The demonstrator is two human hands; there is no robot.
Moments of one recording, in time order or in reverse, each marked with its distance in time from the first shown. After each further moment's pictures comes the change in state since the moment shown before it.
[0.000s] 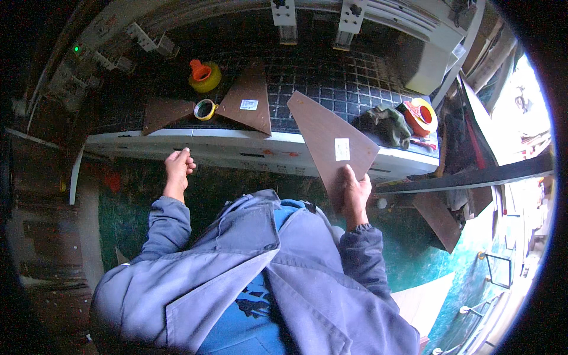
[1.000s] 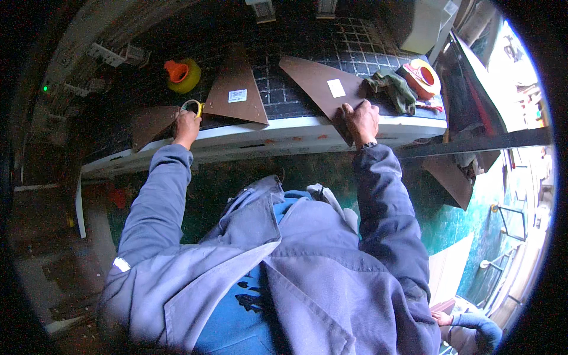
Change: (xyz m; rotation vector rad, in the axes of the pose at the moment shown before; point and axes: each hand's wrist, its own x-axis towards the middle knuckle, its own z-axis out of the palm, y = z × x) left_hand 0.181 -0.001 0.085 1.249 -0.150 1.014; right_hand 0.126 -0.024 0.059 -1.193 0.215 -0.133
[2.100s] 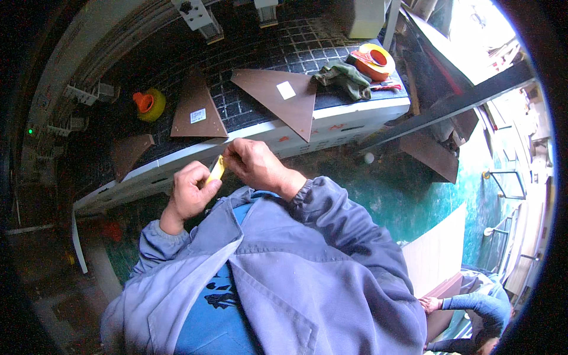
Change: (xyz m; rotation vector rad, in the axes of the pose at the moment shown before) left_hand -0.106 0.229 -0.212 -0.824 -0.208 0.343; right_hand -0.163 -0.098 -0.080 0.816 -0.447 -0.761
